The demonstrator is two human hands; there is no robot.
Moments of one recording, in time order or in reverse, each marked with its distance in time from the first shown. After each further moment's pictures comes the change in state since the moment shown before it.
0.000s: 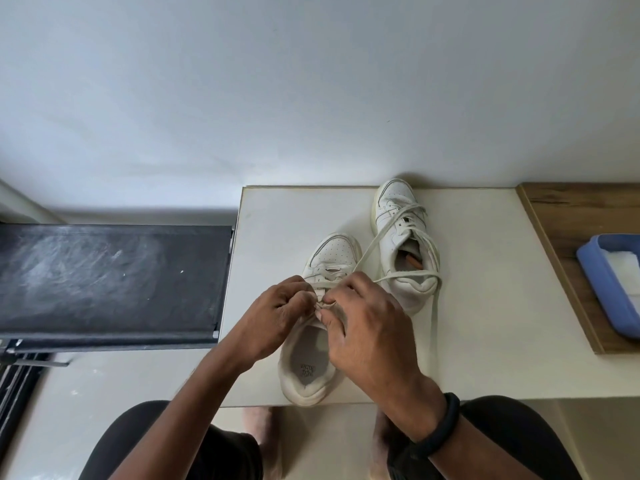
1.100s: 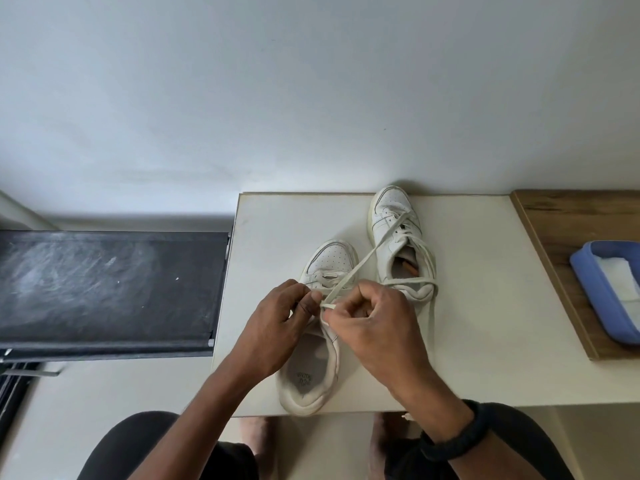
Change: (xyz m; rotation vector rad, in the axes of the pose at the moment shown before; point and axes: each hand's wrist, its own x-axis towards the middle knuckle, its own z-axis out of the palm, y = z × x) left_hand 0.002 -0.007 0.013 0.127 0.176 0.075; right_hand 0.011 -0.004 -0.025 0.513 -0.079 0.434
